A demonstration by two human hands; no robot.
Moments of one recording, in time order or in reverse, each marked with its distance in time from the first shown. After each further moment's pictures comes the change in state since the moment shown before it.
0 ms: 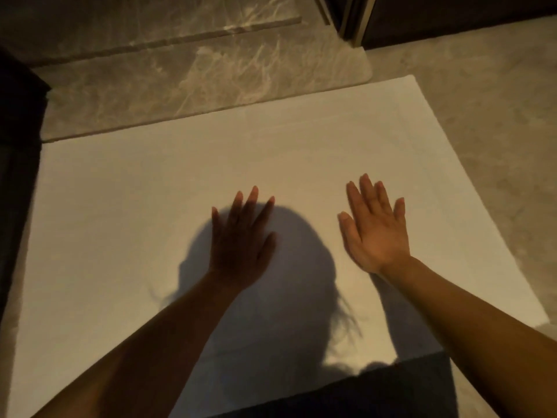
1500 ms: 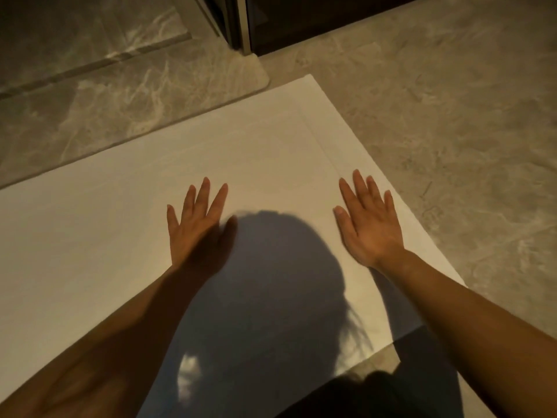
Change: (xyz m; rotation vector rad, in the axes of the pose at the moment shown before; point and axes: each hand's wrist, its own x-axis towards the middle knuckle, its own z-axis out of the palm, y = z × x) left_hand 0.087 0.059 0.011 0.004 -0.092 -0.026; right_hand -0.009 0.123 -0.008 0.094 0.104 0.156
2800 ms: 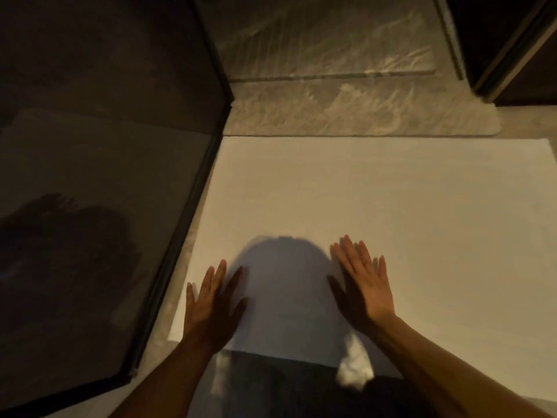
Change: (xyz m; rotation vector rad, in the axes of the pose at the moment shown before) left_hand -0.326 -0.192 -0.051 -0.094 -0.195 -0.577; right_hand -0.126 -0.281 0.035 -0.047 -0.329 -0.509
